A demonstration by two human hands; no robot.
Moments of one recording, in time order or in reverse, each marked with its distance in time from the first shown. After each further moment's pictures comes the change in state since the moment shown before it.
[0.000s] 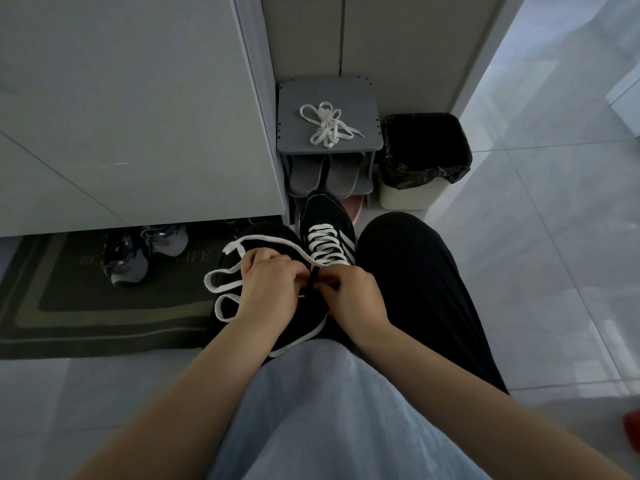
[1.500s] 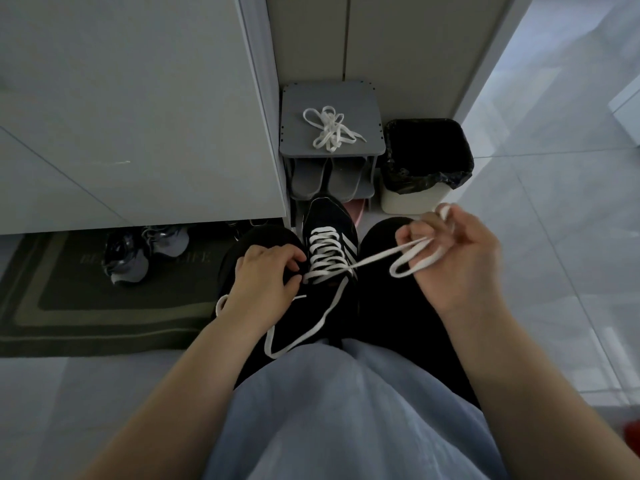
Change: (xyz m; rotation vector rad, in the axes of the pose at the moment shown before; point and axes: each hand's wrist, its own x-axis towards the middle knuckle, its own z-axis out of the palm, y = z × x) left_hand 0.001 -0.008 -0.018 -0.209 -0.018 -0.028; right_hand 0.001 -0.029 -0.112 1.635 0.118 0.081
